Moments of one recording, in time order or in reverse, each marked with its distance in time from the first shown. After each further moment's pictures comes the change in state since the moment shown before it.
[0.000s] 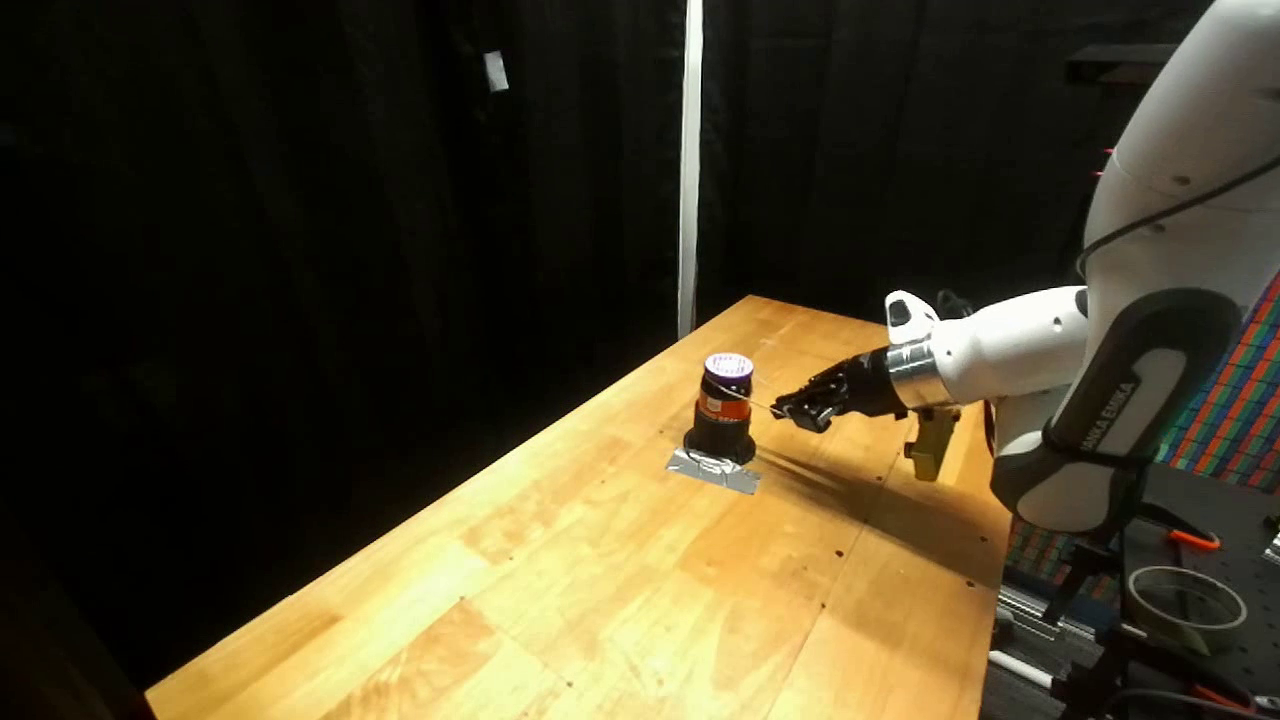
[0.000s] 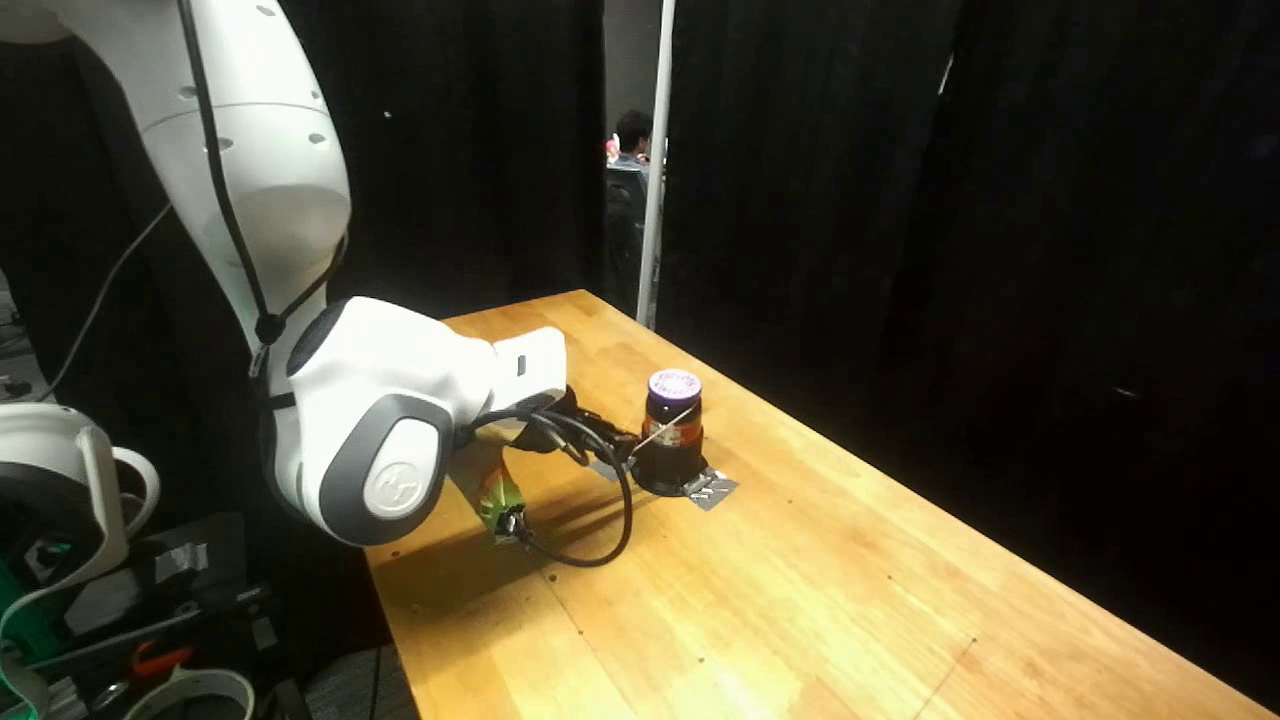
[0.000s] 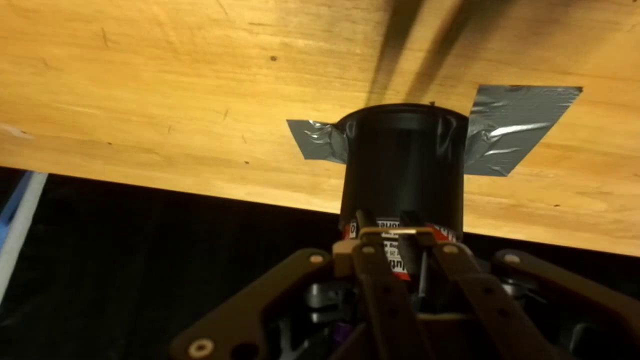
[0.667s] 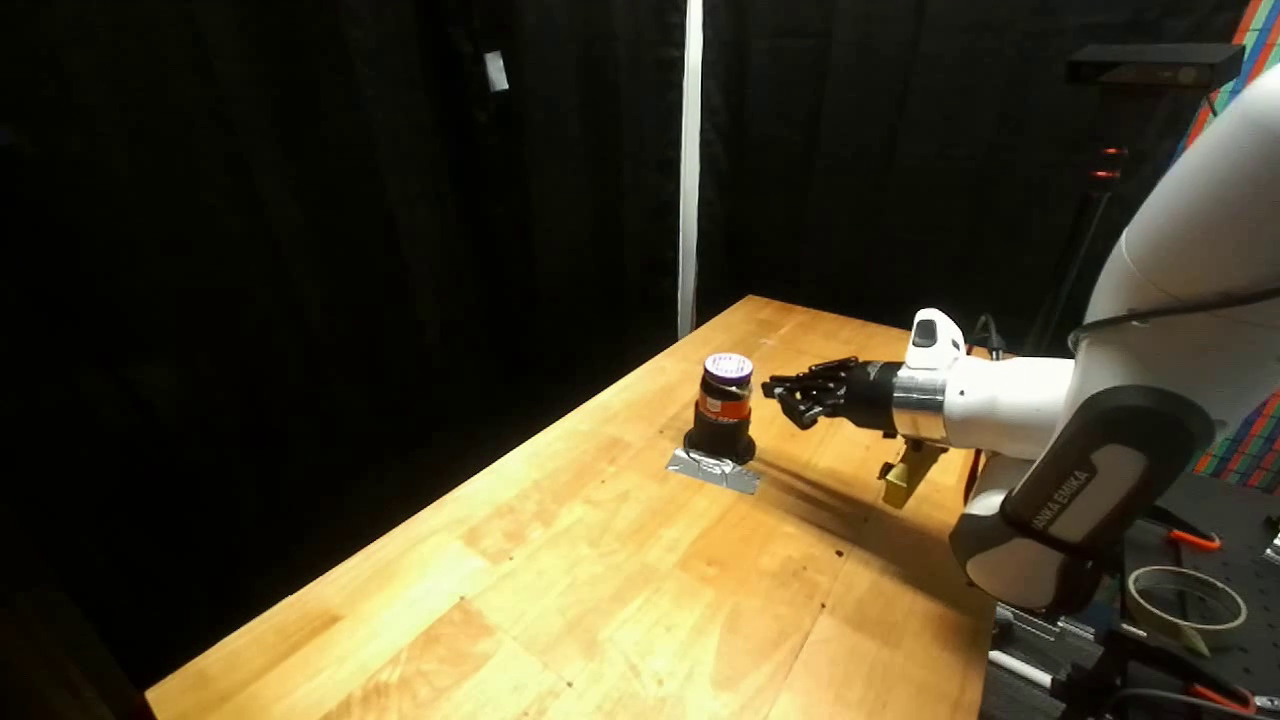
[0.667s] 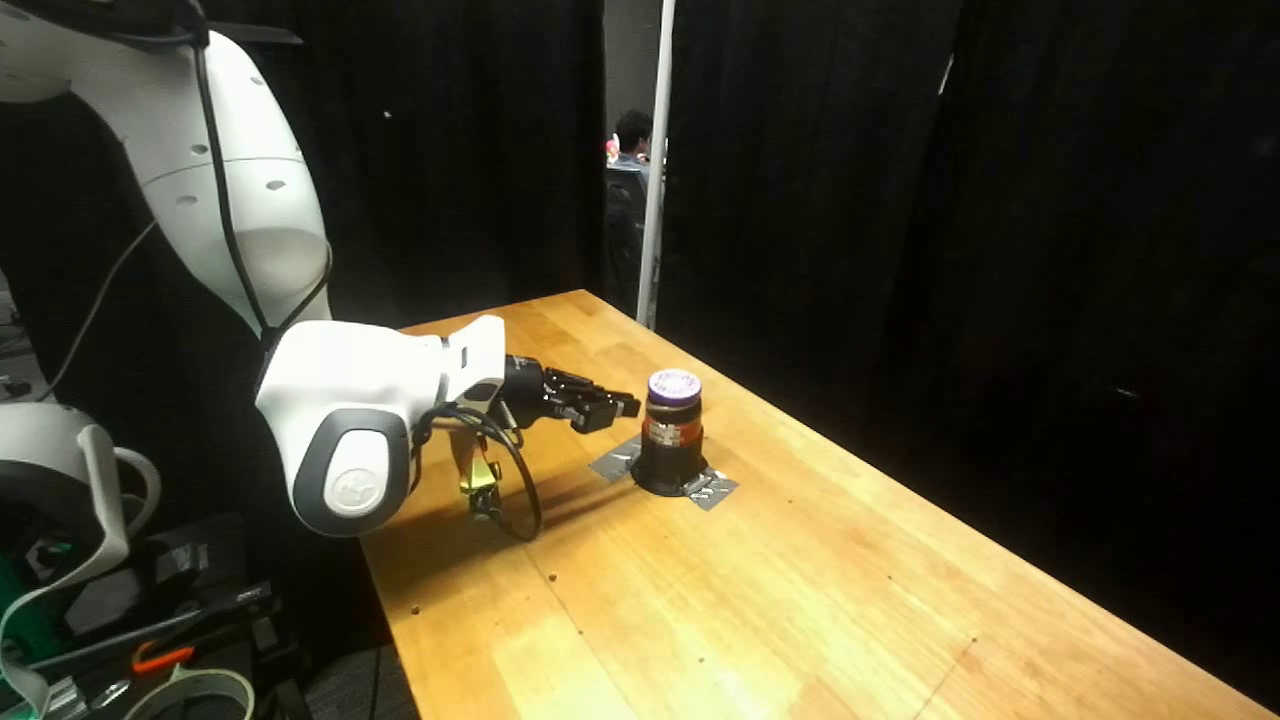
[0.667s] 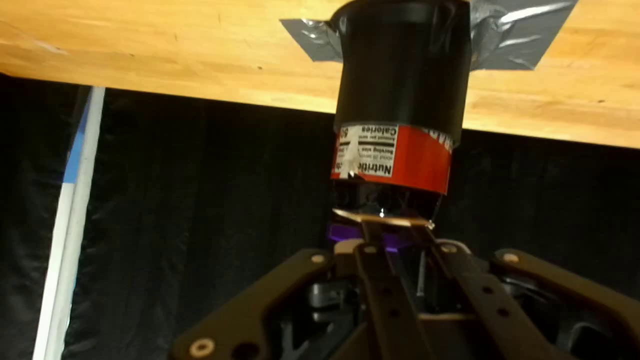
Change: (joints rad) arm 0.136 0.122 0.071 0.076 0.475 0.179 -0.058
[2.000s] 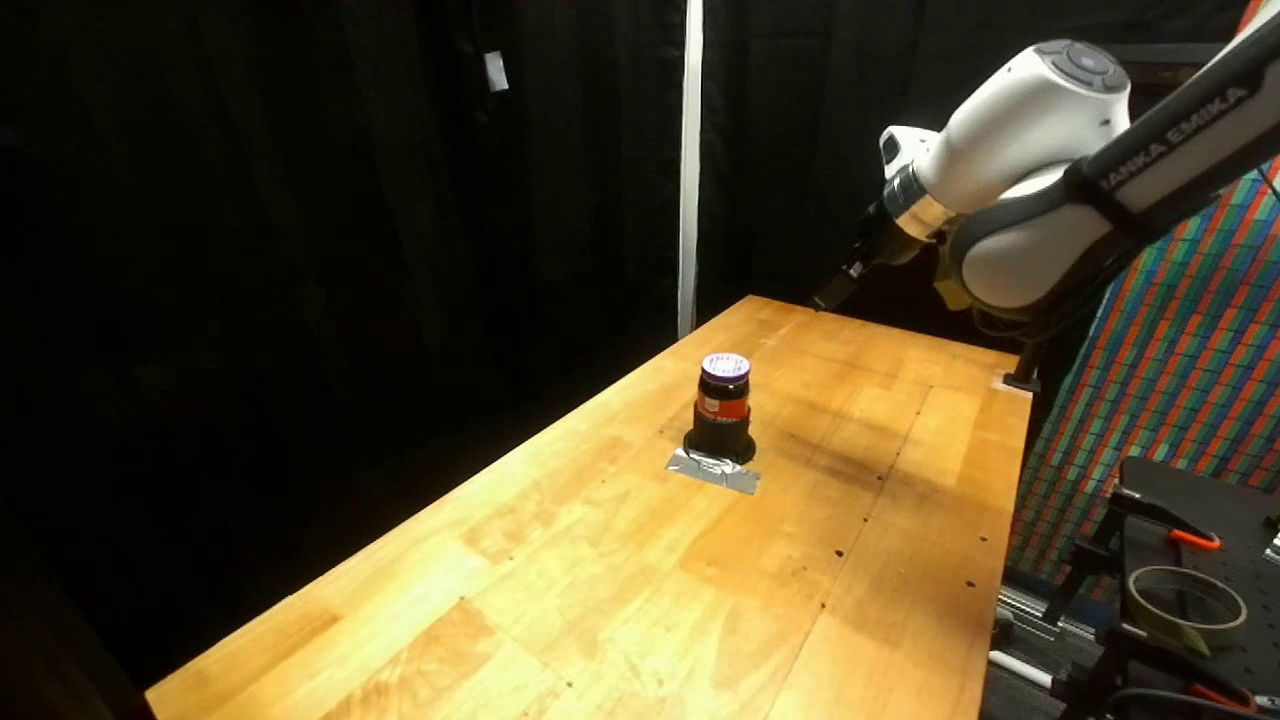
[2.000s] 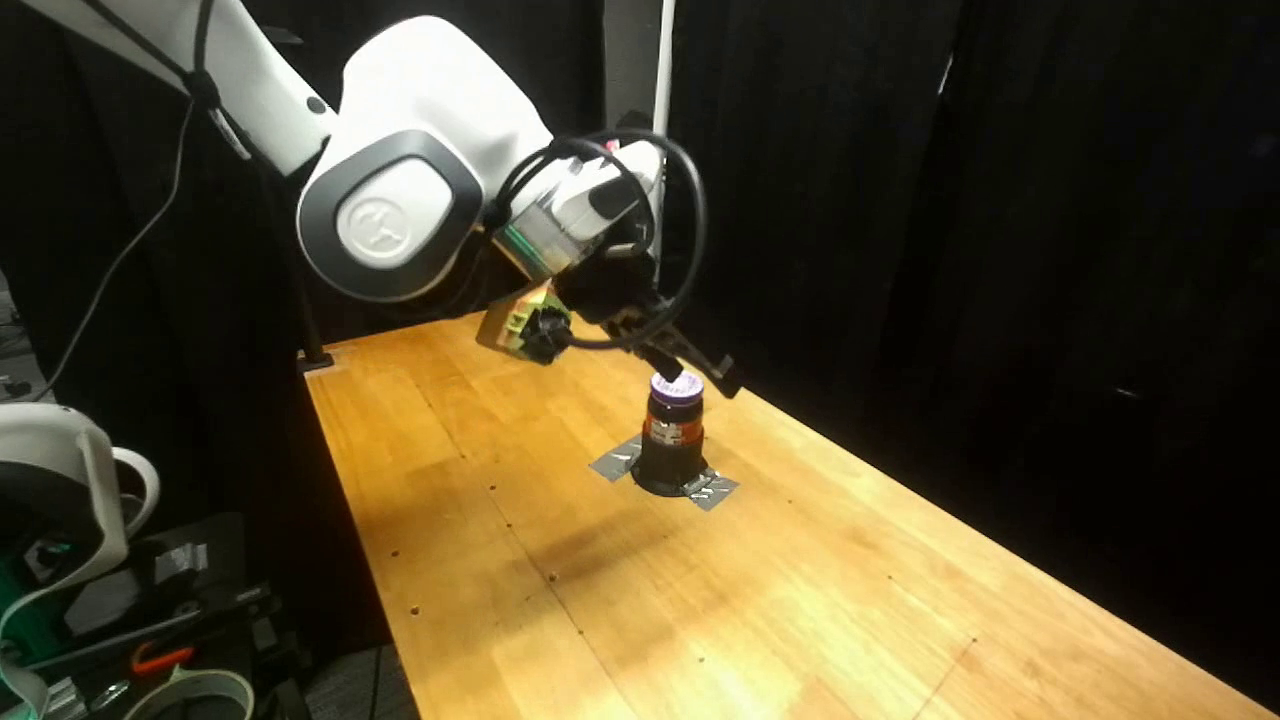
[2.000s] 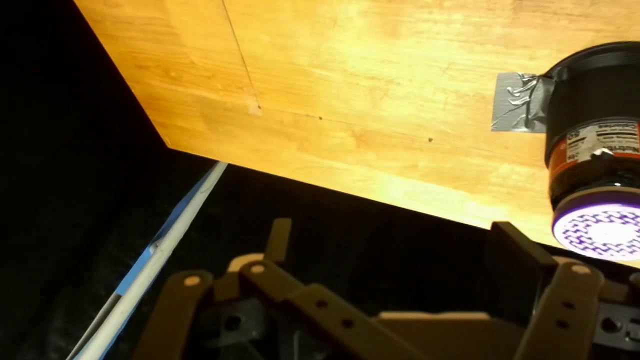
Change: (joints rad) arm 0.594 -0.363 -0.914 -0.063 -0.171 -1.055 -0.440
